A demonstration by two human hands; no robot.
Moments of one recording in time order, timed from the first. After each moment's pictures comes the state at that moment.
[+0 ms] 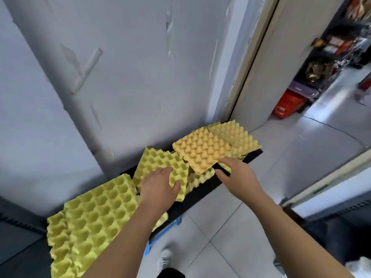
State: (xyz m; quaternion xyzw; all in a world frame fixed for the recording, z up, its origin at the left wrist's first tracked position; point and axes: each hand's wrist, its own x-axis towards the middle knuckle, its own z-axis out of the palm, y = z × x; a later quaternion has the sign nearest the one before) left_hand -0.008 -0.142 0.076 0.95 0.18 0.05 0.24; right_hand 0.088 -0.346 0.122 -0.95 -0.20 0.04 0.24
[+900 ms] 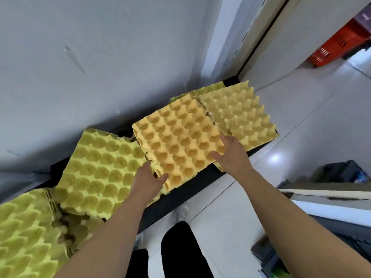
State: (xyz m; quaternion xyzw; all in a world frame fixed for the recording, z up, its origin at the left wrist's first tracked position) left_hand 0.304 -0.166 -0.156 0.80 0.39 -0.21 0.41; right_hand 0.460 -0.362 -0.115 -0.94 -0.12 0.24 0.19
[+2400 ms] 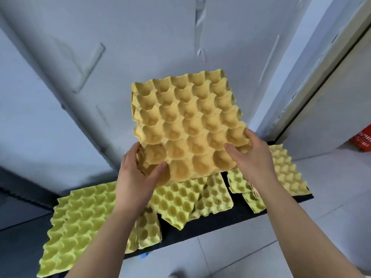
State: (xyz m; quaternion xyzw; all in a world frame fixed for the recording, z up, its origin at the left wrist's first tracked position) left_hand 0.107 -0.129 0.111 0.75 0.43 0.27 0.42; right_hand 0.317 -0.292 0.132 -0.86 -0.22 0.09 0.44
